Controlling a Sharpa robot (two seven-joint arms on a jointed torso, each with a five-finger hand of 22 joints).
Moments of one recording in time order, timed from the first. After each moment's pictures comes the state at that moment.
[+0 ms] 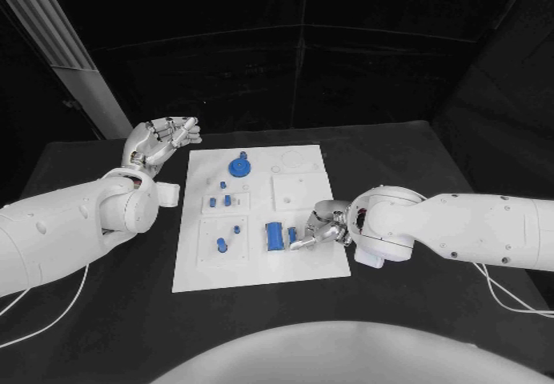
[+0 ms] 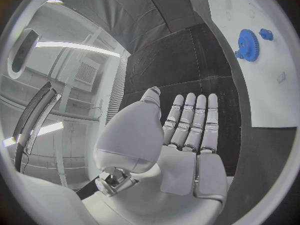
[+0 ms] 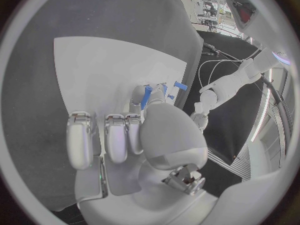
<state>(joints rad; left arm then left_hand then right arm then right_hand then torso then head) 1.22 -0.68 -0.24 1.17 0.01 -0.32 0.68 1.36 0.08 -0.14 0.29 0.41 0.73 0.19 0.29 0.07 0.68 0.20 0.52 0.07 0.45 0.19 0.79 0.19 0.15 0.56 0.29 0.22 0.76 1.13 -0.90 -0.16 1.78 -0.97 -0.14 -0.59 1.26 0.14 -0.31 0.28 0.05 1.02 -0.01 0.67 0.89 1.47 -0.06 1.58 1.31 1.47 -0.10 1.57 1.31 0.01 1.47 0.01 1.57 1.31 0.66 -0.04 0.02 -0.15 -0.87</state>
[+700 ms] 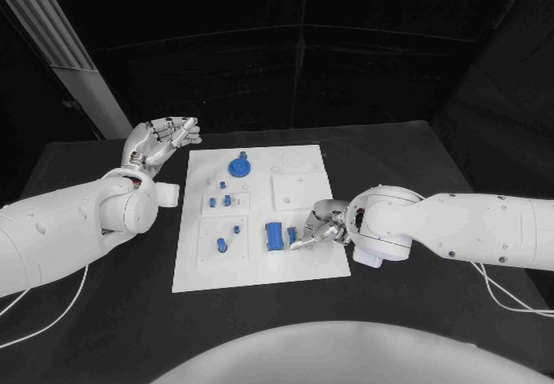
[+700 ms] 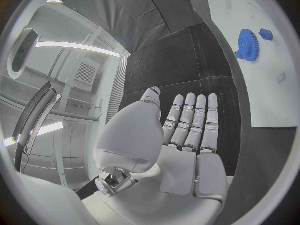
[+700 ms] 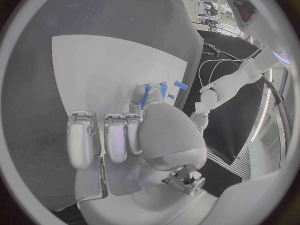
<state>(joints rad) 1.22 -0.68 -0.24 1.17 0.01 -0.32 0.68 1.36 0.08 -0.14 0.29 0.41 0.73 0.19 0.29 0.07 0.68 0.20 0.52 0.07 0.45 0.19 0.79 0.19 0.15 0.56 0.29 0.22 0.76 1.13 -0.89 -0.16 1.77 -0.97 -0.14 -0.59 1.31 0.15 -0.28 0.26 0.05 1.02 -0.01 0.66 0.90 1.46 -0.06 1.58 1.32 1.46 -0.10 1.57 1.31 0.01 1.47 0.01 1.57 1.31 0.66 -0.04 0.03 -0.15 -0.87</state>
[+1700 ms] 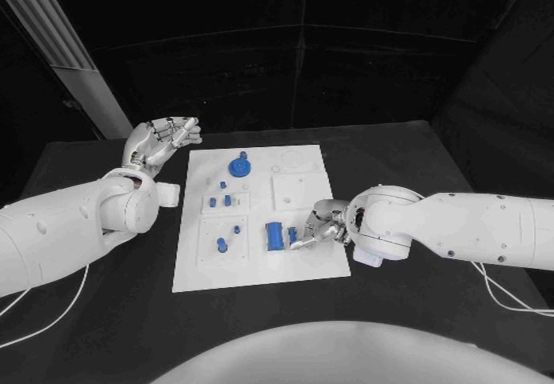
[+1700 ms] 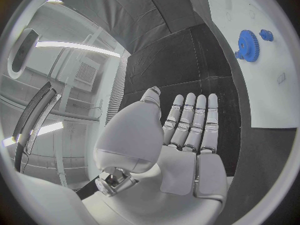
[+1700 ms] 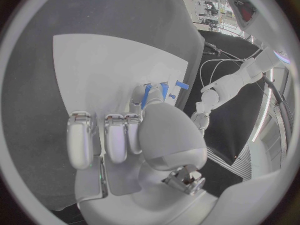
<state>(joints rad) 1.22 -0.68 -0.24 1.17 0.01 -0.32 0.68 1.36 0.08 -0.14 0.29 0.41 0.73 0.19 0.29 0.07 0.68 0.20 0.52 0.07 0.45 0.19 0.79 0.19 0.15 0.56 0.29 0.22 0.76 1.13 -0.88 -0.16 1.77 -0.97 -0.14 -0.60 1.31 0.15 -0.26 0.26 0.05 1.03 -0.01 0.64 0.90 1.46 -0.06 1.57 1.32 1.46 -0.10 1.57 1.31 0.01 1.47 0.01 1.57 1.31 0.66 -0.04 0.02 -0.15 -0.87</state>
